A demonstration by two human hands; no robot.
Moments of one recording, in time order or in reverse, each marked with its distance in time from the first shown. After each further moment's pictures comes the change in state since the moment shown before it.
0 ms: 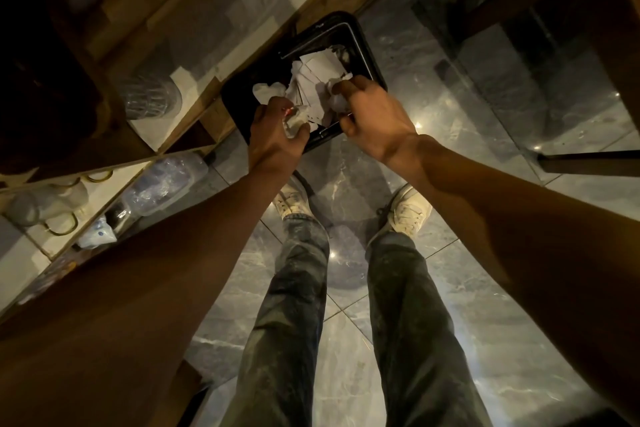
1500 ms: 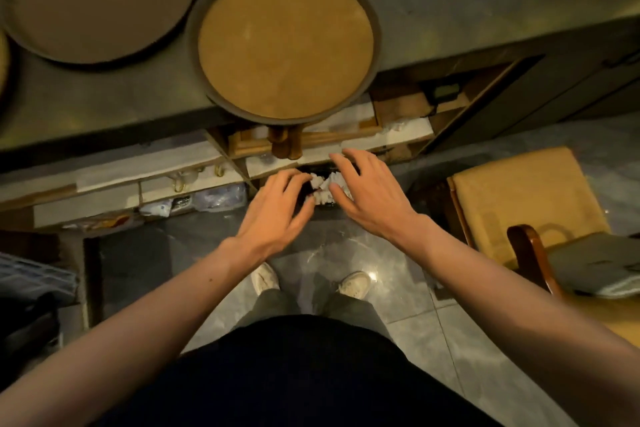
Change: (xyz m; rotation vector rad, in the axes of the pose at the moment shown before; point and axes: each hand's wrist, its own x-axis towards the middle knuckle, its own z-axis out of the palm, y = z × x) left_hand -0.314 0.180 -0.308 0.130 0.221 0.277; right_hand -0.264 -0.263 -0.270 -0.411 0.220 -0.549
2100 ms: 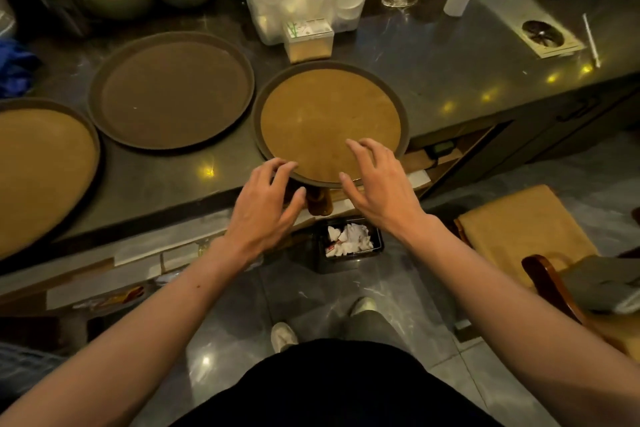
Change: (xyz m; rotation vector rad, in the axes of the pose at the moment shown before) left_hand 0.021 -0.085 -0.152 0.018 0.225 0.095; right_hand 0.097 -0.105 -0.062 -0.052 0.283 0.160
